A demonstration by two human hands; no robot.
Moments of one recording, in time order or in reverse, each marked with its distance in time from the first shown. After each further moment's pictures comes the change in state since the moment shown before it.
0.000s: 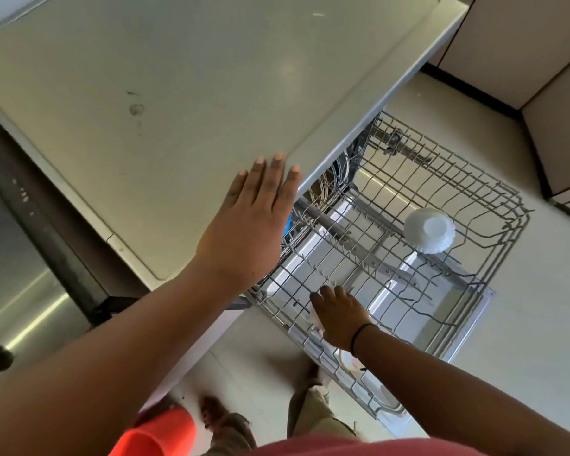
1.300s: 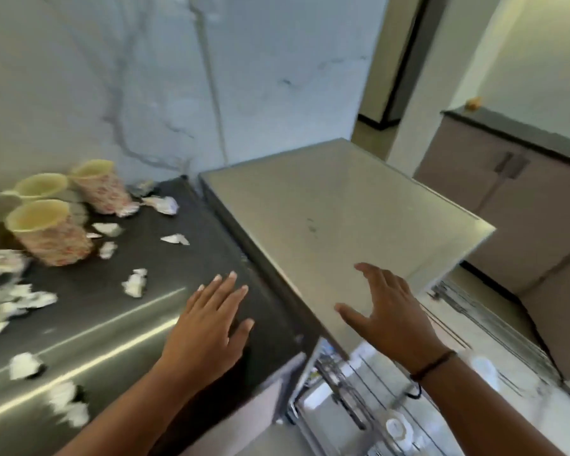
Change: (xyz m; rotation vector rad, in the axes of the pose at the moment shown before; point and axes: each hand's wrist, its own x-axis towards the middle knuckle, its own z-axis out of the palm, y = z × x) left_hand -0.261 -0.188 -0.026 -0.355 0.225 -0.439; right_hand -0.085 -0.201 -0.275 0.205 0.648 0.000
